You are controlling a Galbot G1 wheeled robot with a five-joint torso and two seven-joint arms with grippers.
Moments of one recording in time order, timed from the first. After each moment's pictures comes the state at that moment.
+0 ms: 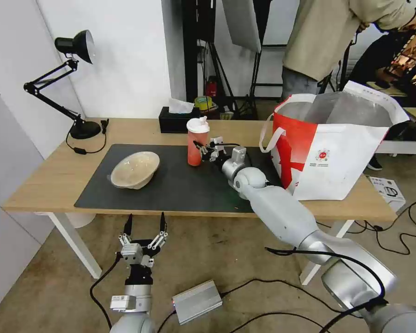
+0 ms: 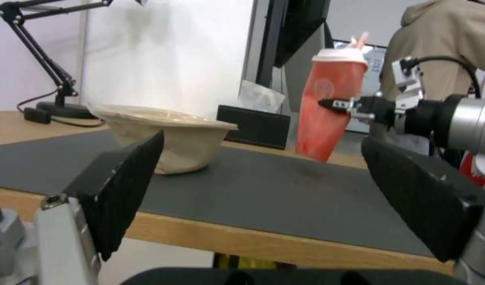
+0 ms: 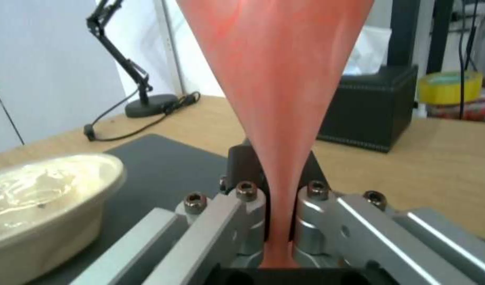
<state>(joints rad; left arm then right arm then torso) 1.57 -1.59 -0.49 -1.86 -0.12 -0.53 0.04 -0.27 1.34 -0.27 0.97 0.80 0.05 -0.24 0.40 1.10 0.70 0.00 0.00</state>
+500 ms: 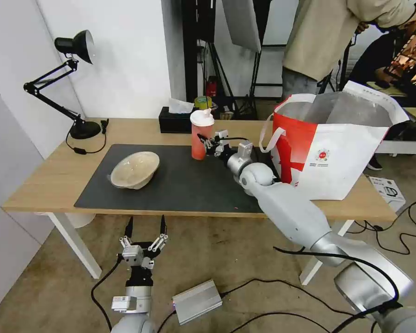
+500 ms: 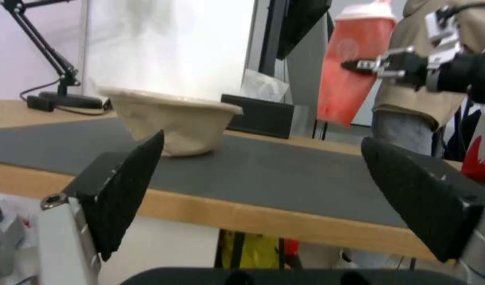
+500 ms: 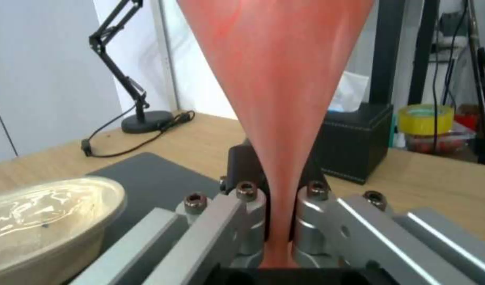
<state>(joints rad) 1.56 -1.58 -0.49 -1.81 -0.13 -0.55 0.04 -0.27 1.26 -0.27 1.12 0.80 0.03 -0.18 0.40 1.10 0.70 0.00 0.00</state>
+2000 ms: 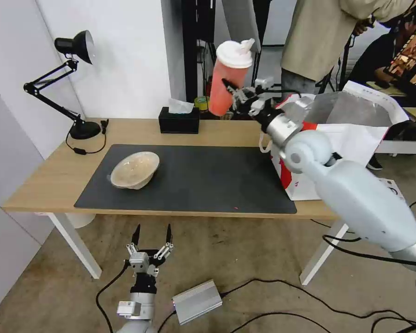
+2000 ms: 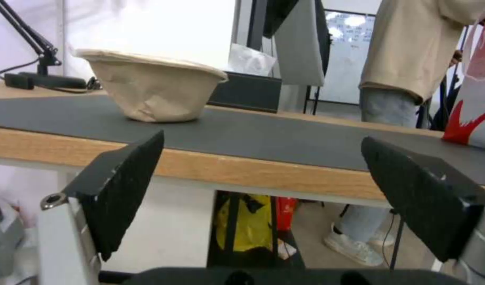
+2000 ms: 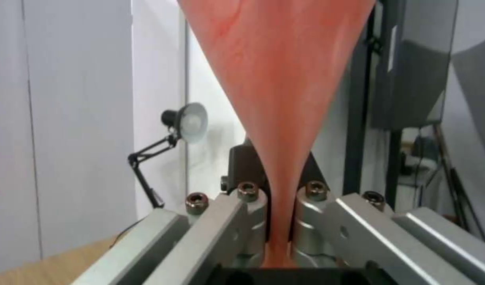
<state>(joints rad) 1.58 -1.55 -0.46 -1.78 -0.12 -0.55 0.04 -0.21 0.85 -0.20 1.67 1.05 -0.01 -0.07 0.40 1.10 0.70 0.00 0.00</state>
